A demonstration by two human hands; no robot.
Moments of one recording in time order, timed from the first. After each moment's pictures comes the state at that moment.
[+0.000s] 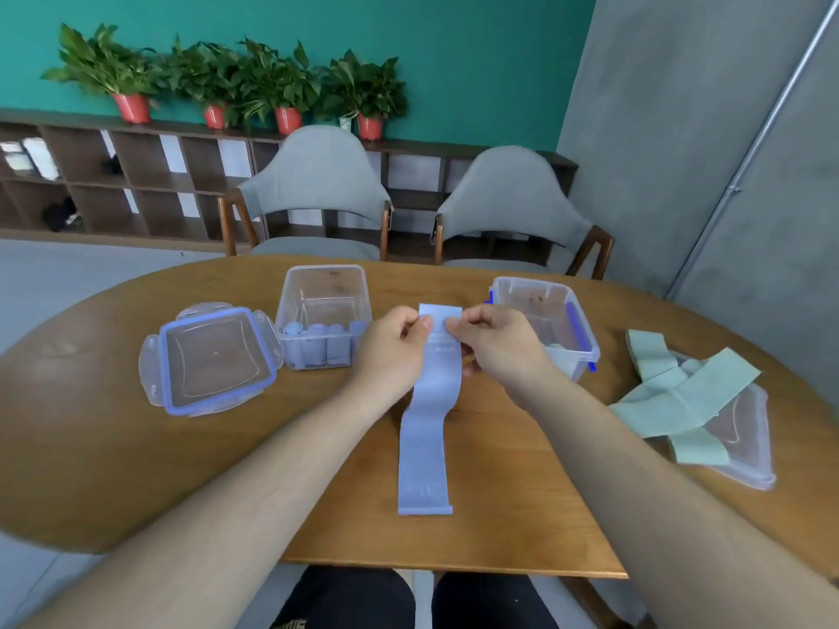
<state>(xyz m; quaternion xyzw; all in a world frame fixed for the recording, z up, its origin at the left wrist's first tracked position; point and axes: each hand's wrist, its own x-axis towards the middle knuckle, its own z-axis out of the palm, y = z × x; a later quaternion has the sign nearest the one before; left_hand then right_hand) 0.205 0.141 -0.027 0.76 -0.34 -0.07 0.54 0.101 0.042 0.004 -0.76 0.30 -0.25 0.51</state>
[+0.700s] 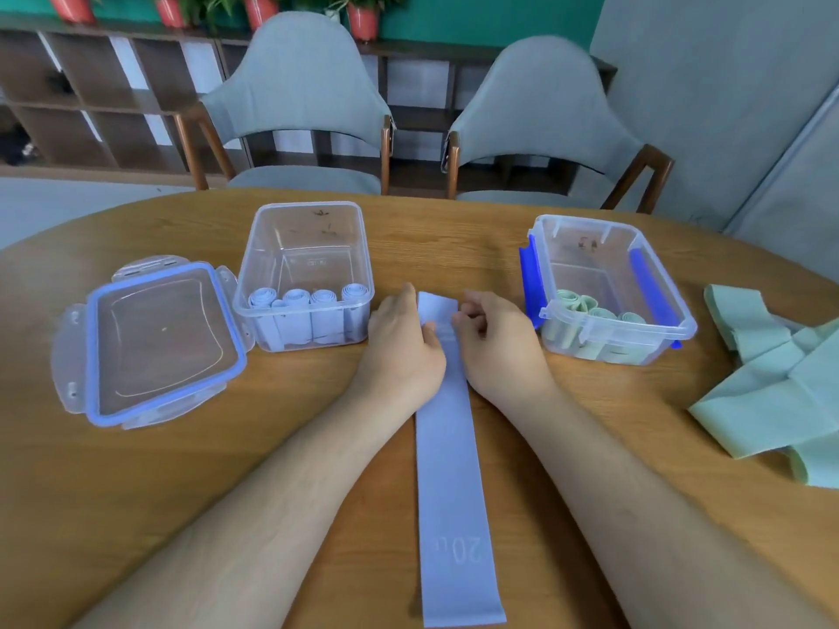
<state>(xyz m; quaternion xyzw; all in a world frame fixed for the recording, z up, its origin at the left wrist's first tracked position) 0.252 0.103 -0.097 0.85 -0.36 -0.09 0.39 0.168 0.006 -0.100 -0.85 0.31 -0.27 0.33</state>
